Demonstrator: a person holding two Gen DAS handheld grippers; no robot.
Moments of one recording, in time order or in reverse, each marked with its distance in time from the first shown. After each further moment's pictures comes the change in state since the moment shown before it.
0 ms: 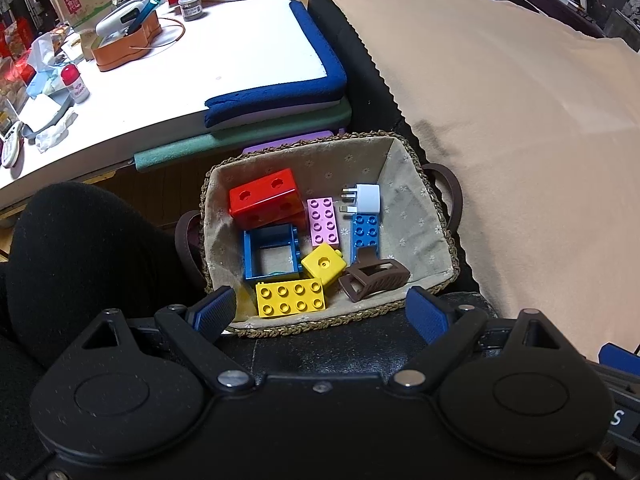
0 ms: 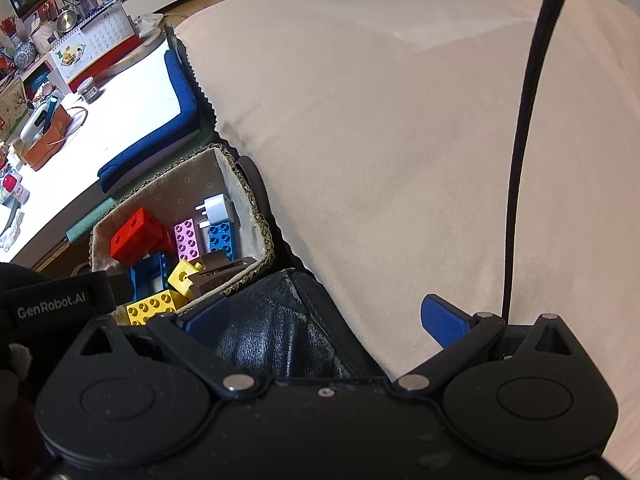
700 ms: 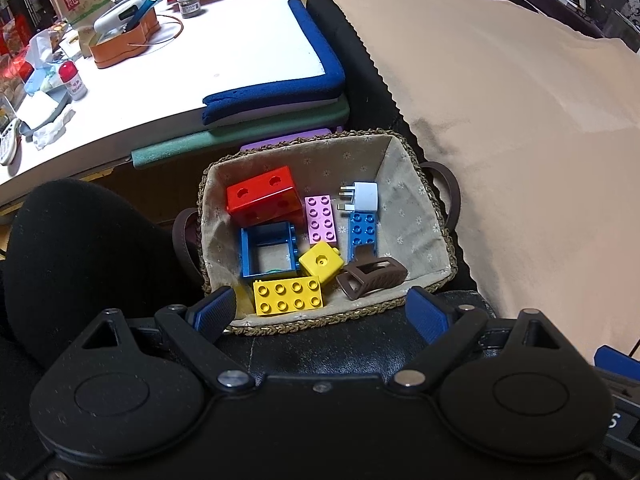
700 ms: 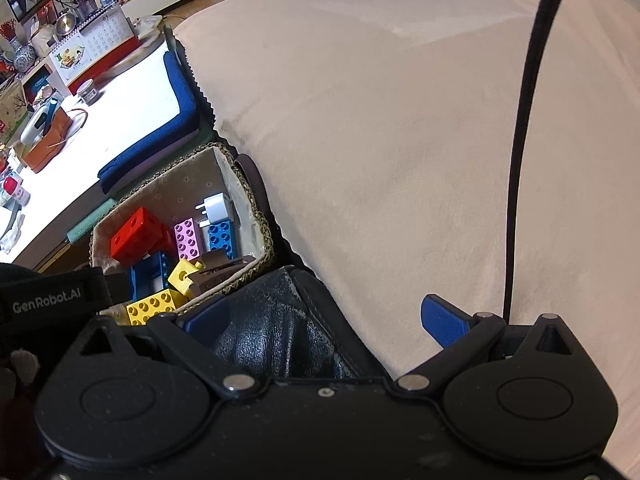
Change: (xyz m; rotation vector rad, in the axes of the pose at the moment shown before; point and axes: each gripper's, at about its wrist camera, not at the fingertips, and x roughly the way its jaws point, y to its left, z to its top) left arm 0.001 0.000 0.000 -0.007 0.004 -0.008; right arm 0.000 -0.001 -0.002 0.009 -0.004 0.003
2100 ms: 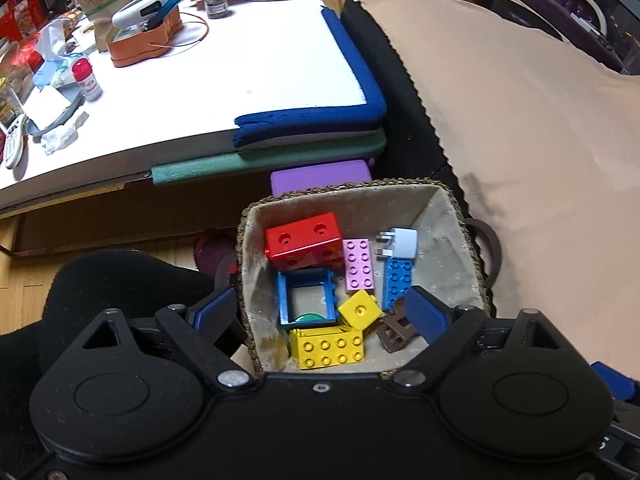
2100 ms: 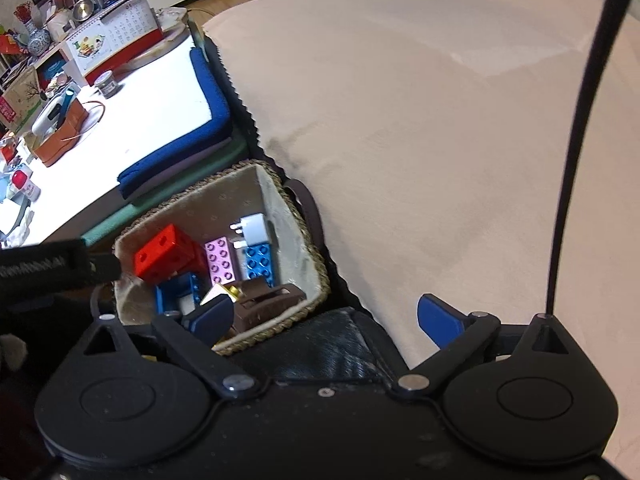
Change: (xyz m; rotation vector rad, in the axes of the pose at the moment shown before) left arm 0.010 0.049 0.048 -0.070 0.004 -0.018; right arm 0.014 0.046 0.034 -0.053 0.006 0.017
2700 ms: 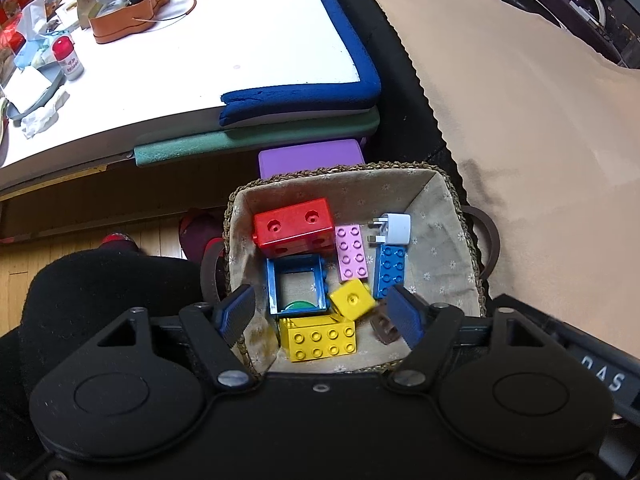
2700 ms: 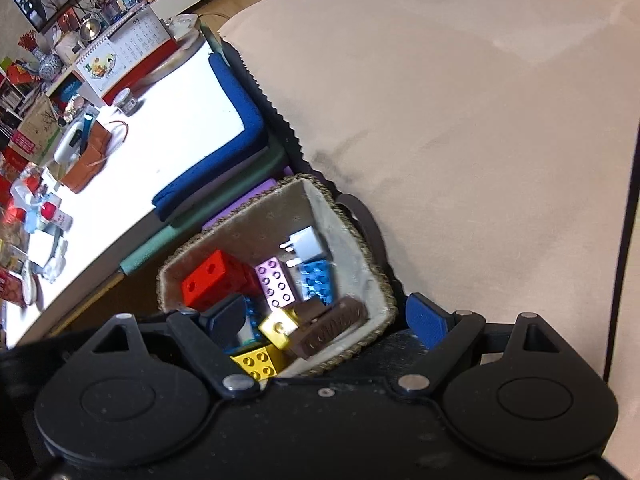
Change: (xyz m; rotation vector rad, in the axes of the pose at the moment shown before) left arm 0.017 0.005 0.009 -0.010 0.087 -0.038; right arm 0.015 0.022 0.030 0.079 0.037 0.115
